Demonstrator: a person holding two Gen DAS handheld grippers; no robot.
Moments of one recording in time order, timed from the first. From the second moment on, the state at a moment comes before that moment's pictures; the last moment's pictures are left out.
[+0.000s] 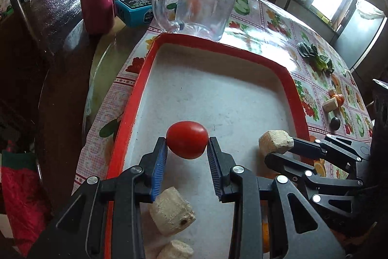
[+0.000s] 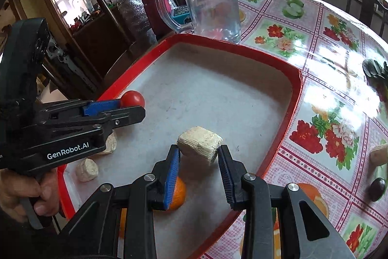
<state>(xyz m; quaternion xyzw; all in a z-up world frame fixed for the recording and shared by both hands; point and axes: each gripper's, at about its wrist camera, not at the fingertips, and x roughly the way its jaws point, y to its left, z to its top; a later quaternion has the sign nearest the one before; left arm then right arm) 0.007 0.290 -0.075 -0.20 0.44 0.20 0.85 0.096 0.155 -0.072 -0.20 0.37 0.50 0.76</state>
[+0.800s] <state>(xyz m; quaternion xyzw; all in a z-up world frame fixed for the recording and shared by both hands) -0.001 0.231 -0.045 -0.19 0.42 0.18 0.87 0.101 0.031 -0.043 -0.10 0.35 0.48 0.80</state>
